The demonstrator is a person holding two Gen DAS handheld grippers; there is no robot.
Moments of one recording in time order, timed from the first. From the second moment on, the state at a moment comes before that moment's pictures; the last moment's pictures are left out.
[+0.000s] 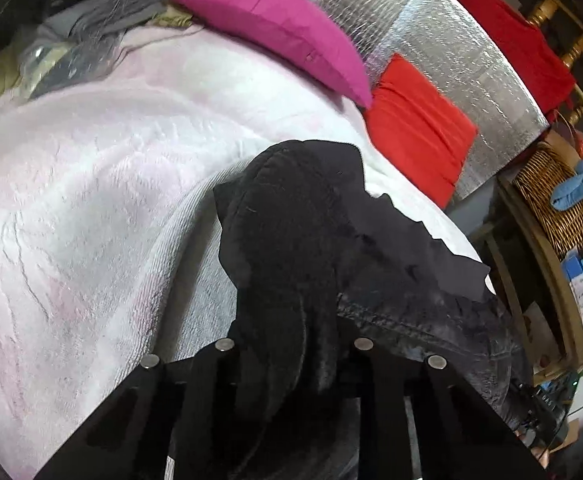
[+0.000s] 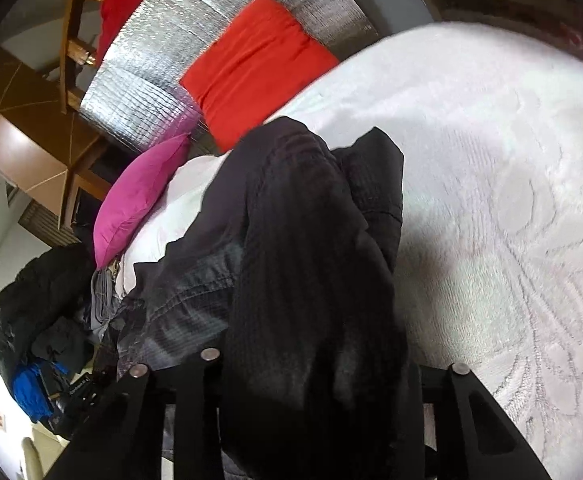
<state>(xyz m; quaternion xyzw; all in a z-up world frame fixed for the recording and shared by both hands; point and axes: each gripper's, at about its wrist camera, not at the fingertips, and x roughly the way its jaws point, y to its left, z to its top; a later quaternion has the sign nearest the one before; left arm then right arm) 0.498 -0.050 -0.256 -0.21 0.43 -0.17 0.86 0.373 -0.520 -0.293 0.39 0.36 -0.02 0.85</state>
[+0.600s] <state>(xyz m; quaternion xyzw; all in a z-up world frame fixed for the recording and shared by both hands) 0.482 -0.005 -0.268 -0.25 0.51 -0.10 0.82 0.318 -0.551 -0.303 0.49 0.35 -0.05 0.80</state>
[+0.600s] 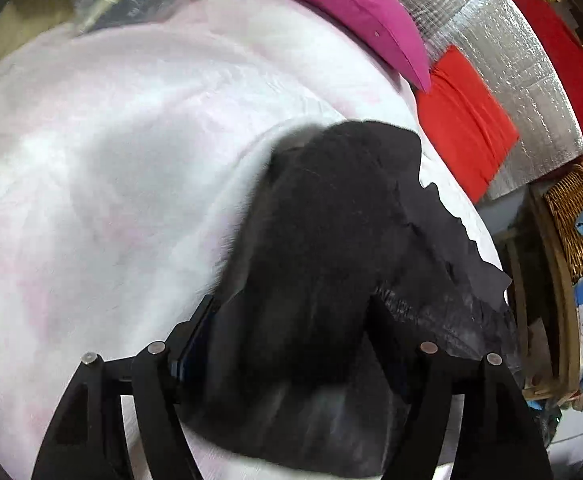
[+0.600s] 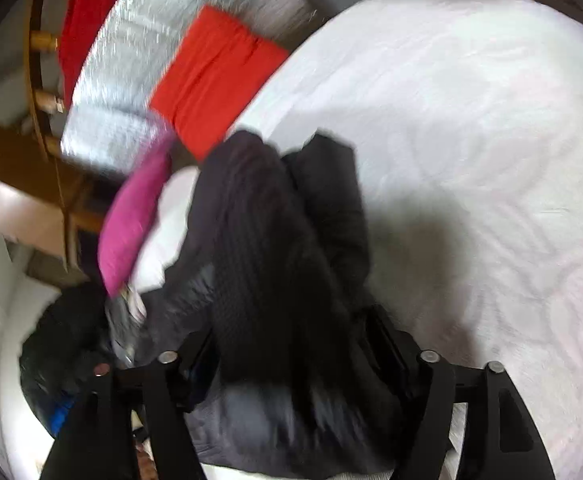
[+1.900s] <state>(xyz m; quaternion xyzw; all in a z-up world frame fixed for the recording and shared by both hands) 0.426 -0.014 -0.296 -0.39 0.45 -0.13 0.79 0.308 -0.474 -0.311 0.49 0.27 -0.09 0.82</state>
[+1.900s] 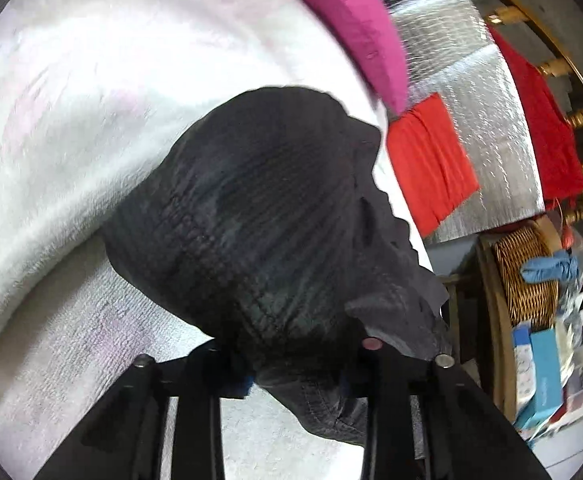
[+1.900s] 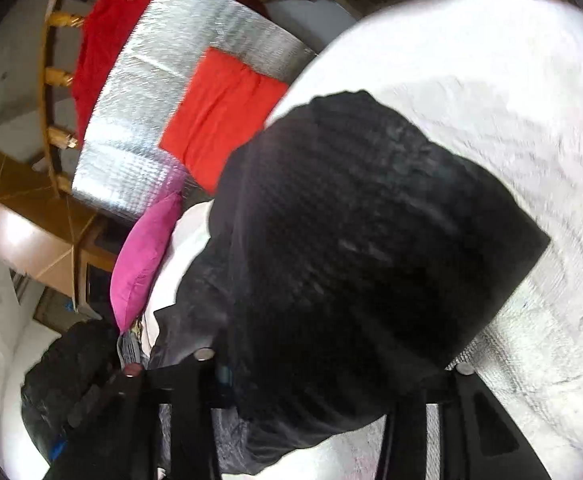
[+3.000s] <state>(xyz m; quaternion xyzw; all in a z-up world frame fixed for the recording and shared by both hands) 0.273 0.082 -0.254 -0.27 0.51 -0.09 0.81 0.129 -0.434 -0.271 0.39 0.47 0.03 0.79</state>
